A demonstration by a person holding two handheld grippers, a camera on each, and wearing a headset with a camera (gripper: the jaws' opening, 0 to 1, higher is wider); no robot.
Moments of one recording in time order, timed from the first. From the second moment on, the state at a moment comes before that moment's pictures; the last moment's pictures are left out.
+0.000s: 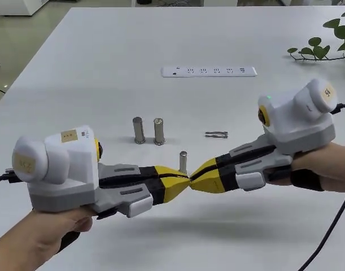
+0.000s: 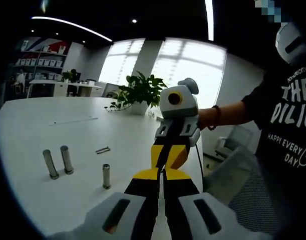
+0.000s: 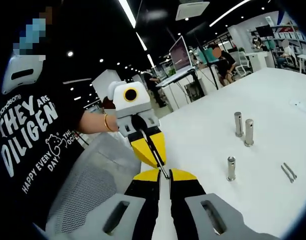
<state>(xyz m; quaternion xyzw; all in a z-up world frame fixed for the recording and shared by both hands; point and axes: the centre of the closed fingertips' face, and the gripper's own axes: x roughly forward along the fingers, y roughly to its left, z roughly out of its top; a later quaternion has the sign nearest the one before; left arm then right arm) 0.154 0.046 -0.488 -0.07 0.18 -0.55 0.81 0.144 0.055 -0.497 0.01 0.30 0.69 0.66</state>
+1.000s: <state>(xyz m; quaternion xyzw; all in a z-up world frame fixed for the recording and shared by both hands) 0.161 0.055 -0.517 0.00 0.20 -0.52 0.83 0.151 0.048 -0.522 -0.19 0.28 0.69 0.64</state>
